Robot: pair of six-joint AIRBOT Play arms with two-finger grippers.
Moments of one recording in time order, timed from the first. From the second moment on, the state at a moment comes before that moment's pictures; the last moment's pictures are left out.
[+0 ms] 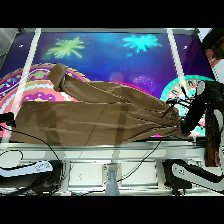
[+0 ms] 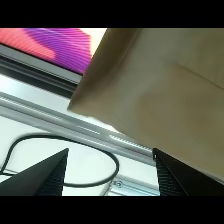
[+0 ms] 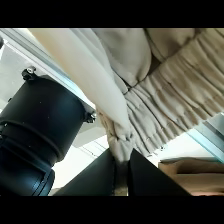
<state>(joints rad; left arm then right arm) 0.66 -1.42 1.20 1.80 -1.47 -1.26 -0.17 -1.26 1.01 -1.65 1.84 0.71</state>
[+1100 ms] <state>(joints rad) 0.55 -1.40 1.39 1.75 -1.36 -1.28 -0.22 -1.27 1.39 -1.70 1.17 1.23</state>
